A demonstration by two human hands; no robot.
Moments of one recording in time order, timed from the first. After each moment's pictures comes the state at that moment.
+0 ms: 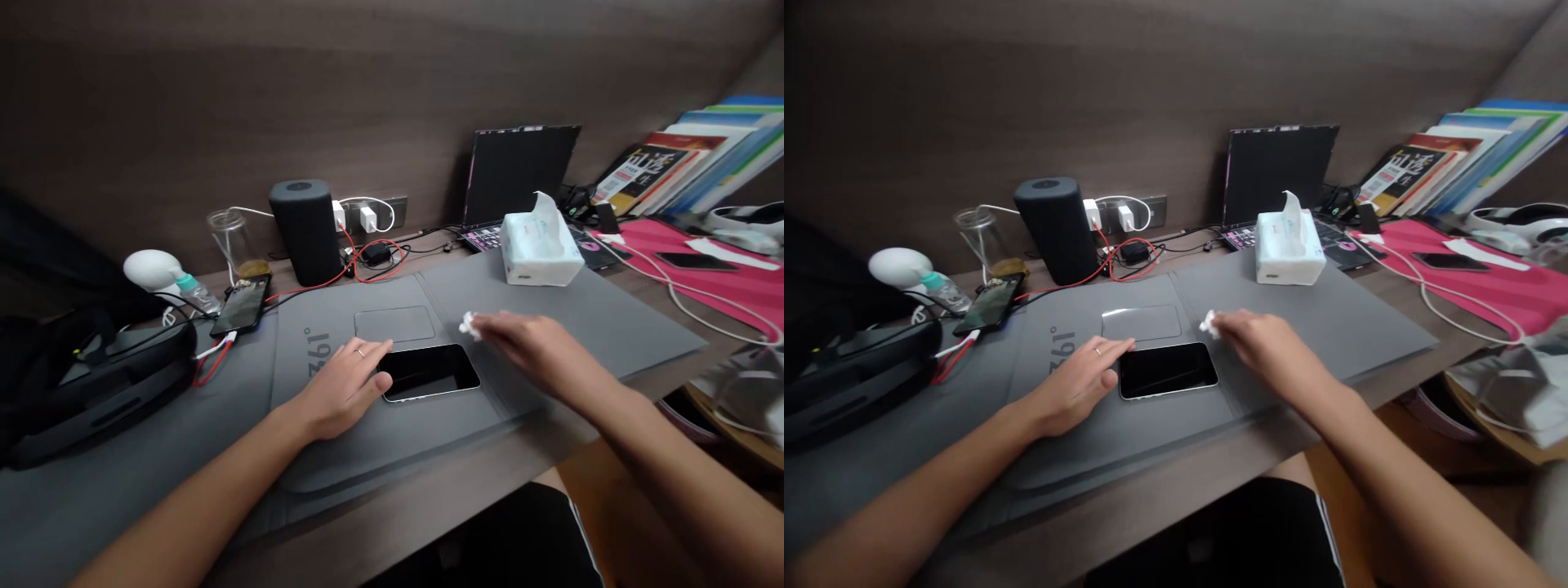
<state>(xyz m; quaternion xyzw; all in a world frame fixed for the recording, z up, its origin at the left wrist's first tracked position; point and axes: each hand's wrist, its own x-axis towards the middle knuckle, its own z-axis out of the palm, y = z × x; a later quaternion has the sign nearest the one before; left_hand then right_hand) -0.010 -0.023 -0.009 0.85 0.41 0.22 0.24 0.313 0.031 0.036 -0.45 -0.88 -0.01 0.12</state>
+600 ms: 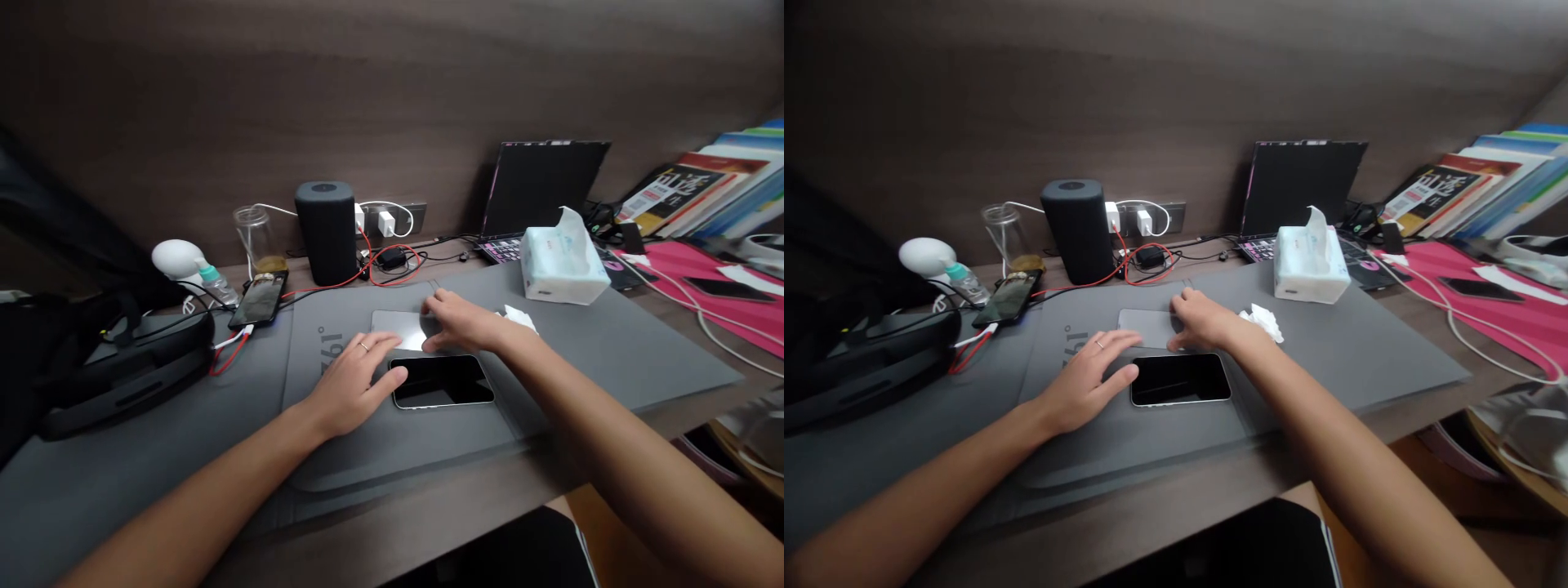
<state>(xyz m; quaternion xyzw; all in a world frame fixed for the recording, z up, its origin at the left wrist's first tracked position) -0.004 -0.023 -0.007 0.81 0.47 0.30 0.19 0.221 0.113 0.027 -0.39 -0.92 0.09 0.02</state>
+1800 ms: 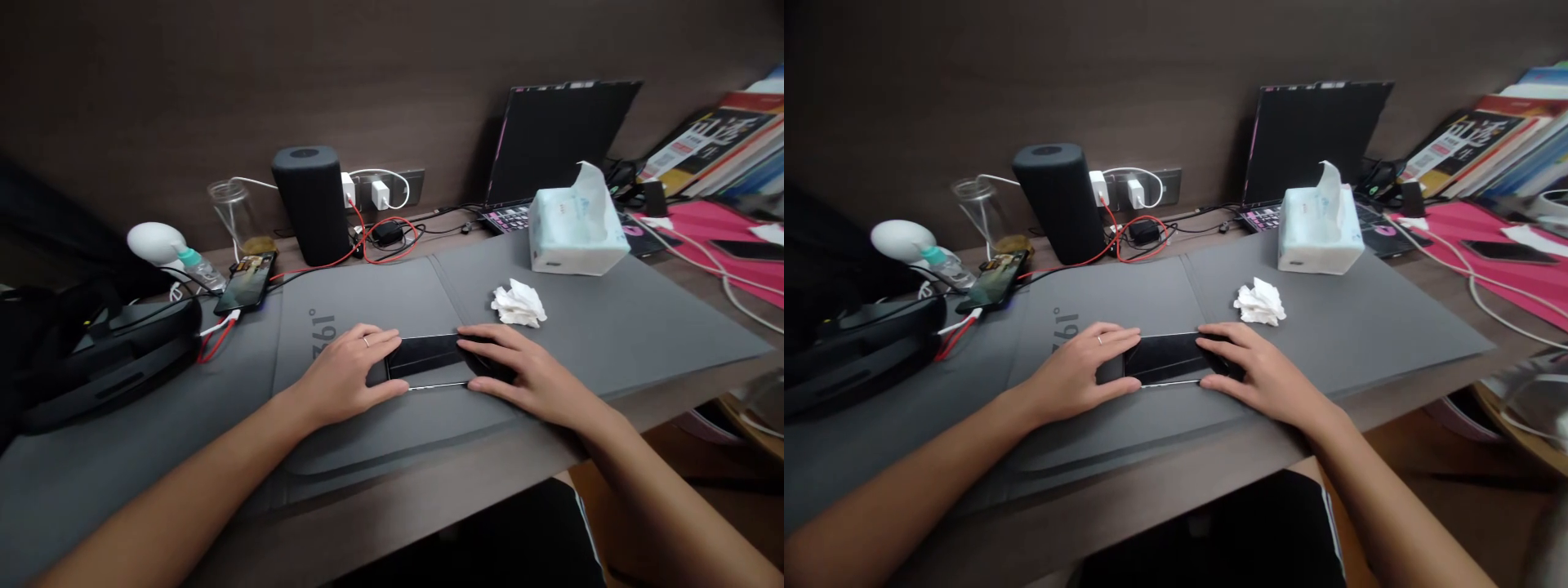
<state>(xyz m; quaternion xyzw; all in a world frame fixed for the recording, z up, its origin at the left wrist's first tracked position) -0.006 -0.025 -0.008 0.87 0.43 0.22 0.14 0.304 0.014 -0.001 -0.34 -0.91 0.16 0.18</state>
